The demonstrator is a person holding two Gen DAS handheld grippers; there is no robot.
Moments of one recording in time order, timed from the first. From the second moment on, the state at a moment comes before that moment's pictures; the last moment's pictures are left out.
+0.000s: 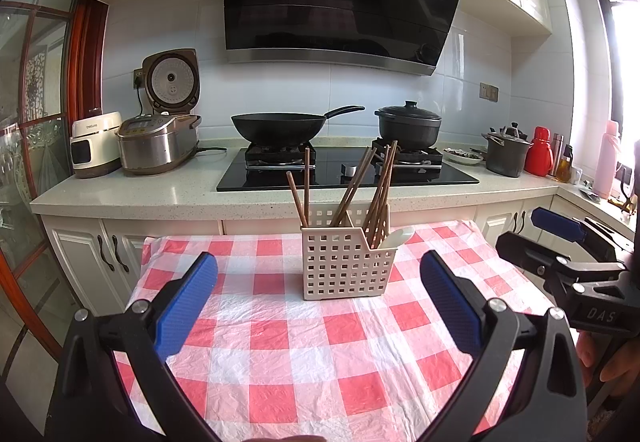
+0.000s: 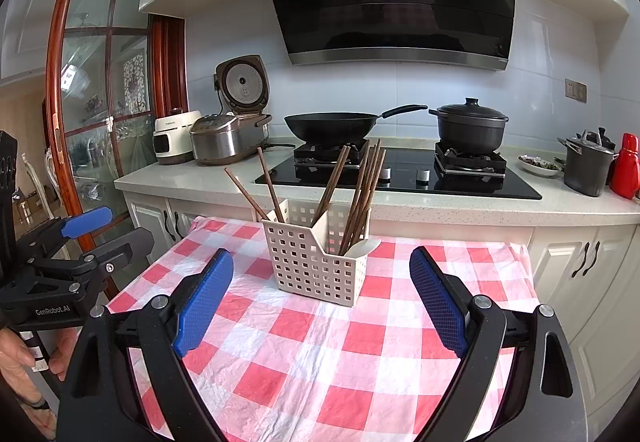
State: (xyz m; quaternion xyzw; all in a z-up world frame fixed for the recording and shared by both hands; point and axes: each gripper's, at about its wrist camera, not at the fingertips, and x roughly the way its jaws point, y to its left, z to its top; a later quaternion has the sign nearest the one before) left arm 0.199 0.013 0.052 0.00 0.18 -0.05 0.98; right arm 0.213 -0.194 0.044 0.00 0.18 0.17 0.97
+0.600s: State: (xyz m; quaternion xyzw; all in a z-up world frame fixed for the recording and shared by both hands) left arm 0.197 0.016 0.044 -0.01 0.18 -0.05 0.98; right arm 0.211 -0.194 0.040 0.00 0.18 0.16 0.97
